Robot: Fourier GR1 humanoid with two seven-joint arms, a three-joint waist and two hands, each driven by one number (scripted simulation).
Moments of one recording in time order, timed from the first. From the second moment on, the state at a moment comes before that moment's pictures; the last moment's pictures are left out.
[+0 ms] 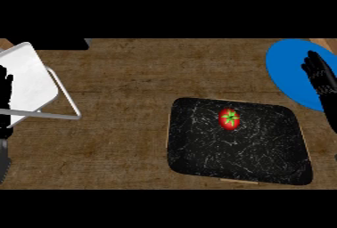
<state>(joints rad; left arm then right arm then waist) -0.20 0.58 0.01 -1.35 0.36 0.39 0.03 -0.22 -0.55 0.00 -1.50 -0.14 0.03 -0.16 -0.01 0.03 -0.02</state>
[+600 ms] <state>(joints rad) -0.14 0.68 -0.02 -1.53 0.57 0.12 0.51 -0.26 -0.48 -0.02 -1.36 -0.17 0.08 -0.27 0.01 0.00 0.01</state>
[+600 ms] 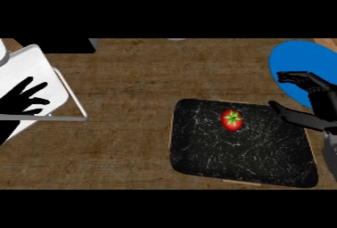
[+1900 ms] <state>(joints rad) -0.12 0.58 0.05 -1.55 0.33 0.04 0.43 -0.32 -0.59 0.21 -1.25 0.15 0.24 -0.26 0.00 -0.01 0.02</state>
